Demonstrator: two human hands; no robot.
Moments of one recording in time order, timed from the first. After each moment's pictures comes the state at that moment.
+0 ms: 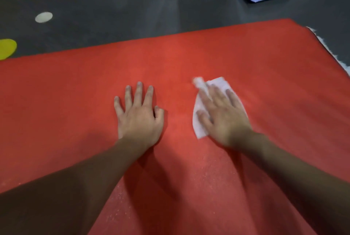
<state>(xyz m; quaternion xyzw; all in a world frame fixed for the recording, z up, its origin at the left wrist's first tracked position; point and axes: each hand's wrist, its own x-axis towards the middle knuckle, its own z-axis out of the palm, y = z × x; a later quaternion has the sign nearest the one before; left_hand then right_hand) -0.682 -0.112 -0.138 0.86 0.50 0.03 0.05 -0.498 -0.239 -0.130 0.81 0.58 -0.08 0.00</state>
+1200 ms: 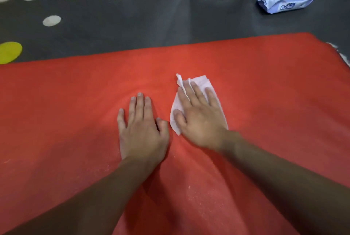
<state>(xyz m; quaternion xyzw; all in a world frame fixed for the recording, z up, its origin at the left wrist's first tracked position) -0.679 -0.106 -0.141 0.84 0.54 0.09 0.06 -0.526 -0.153 -0.143 0.78 0.63 -0.03 -0.02</state>
